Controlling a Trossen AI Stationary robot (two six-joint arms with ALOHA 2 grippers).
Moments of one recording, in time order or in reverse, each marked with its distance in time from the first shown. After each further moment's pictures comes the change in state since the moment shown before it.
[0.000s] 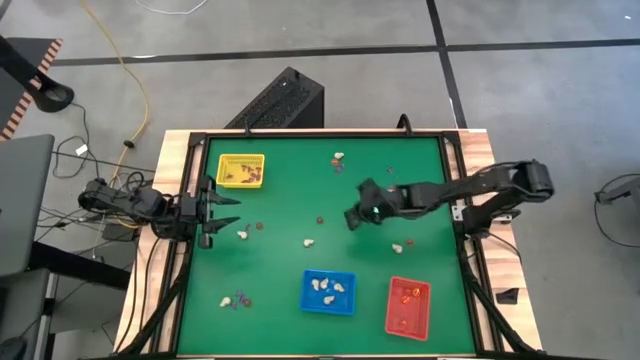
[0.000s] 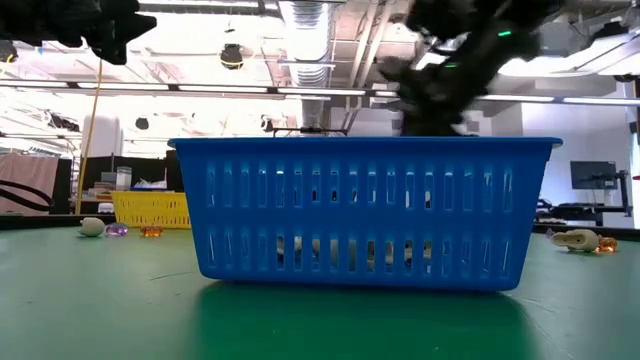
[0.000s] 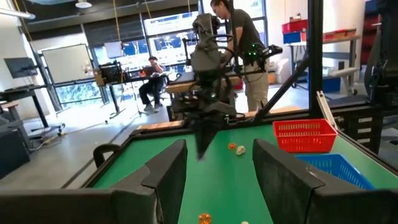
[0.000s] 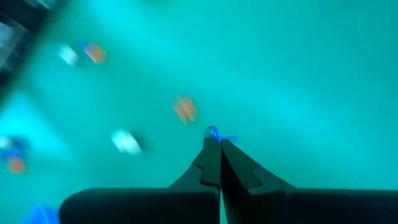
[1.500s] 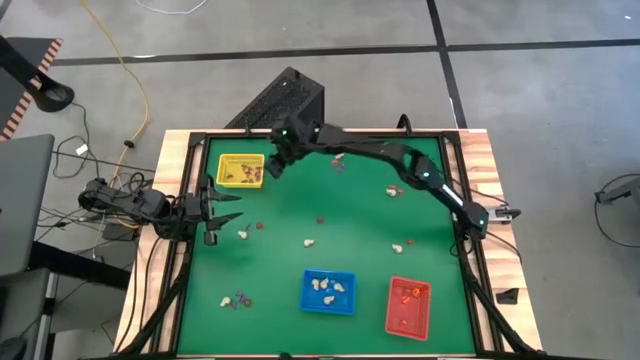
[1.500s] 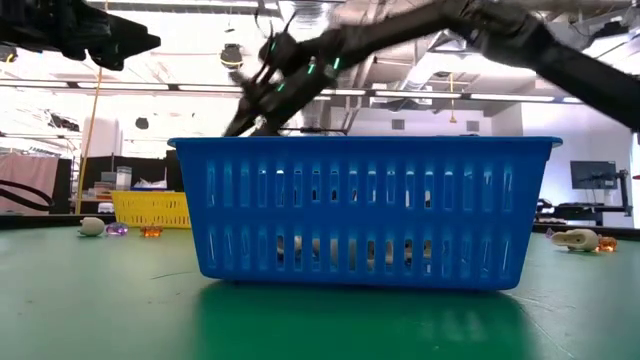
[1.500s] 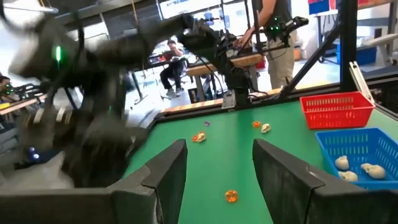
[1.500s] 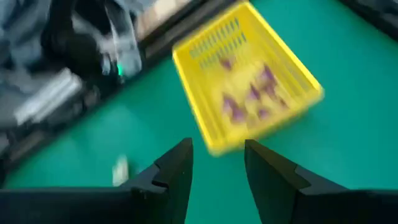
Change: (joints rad) left arm 0.000 0.001 0.001 -0.069 -0.102 0.064; right arm -0.334 0.983 1.483 -0.375 -0.539 -0.567
